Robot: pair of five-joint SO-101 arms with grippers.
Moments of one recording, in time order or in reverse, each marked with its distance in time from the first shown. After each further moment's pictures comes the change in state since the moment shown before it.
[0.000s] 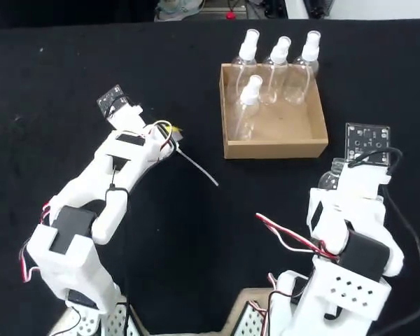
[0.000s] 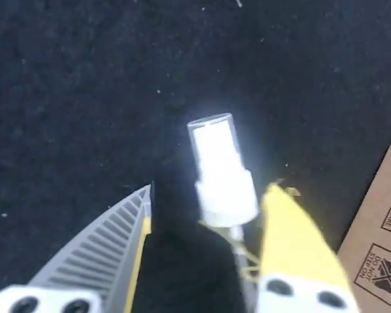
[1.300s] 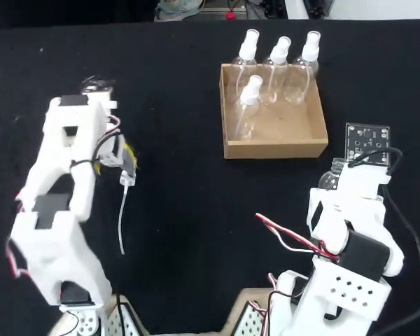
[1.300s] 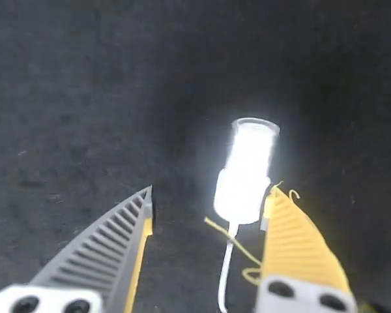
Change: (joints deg) left arm -16.6 8.4 -27.3 49.3 -52.5; right arm 0.0 0.0 0.0 0.0 0.0
